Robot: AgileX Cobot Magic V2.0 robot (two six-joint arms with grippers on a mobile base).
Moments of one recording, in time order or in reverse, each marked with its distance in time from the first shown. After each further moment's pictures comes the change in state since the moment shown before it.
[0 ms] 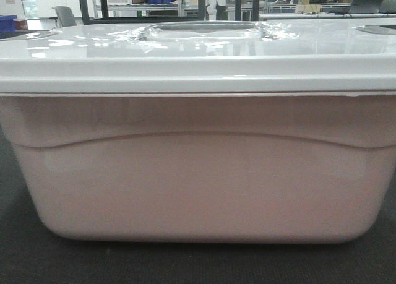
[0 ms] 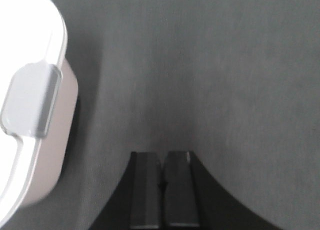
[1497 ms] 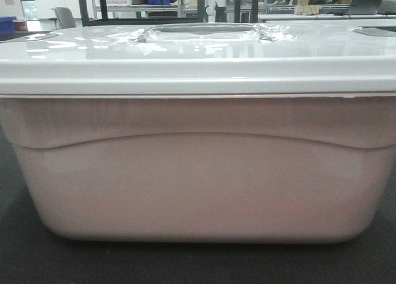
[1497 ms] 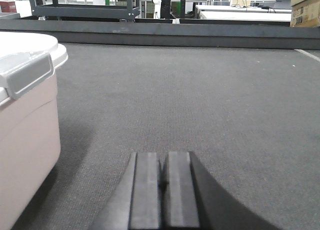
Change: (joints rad) left arm 0.000 -1.021 1.125 -0.016 -1.010 -0.023; right arm -0.001 -0.912 1.113 0.000 -1.072 0.000
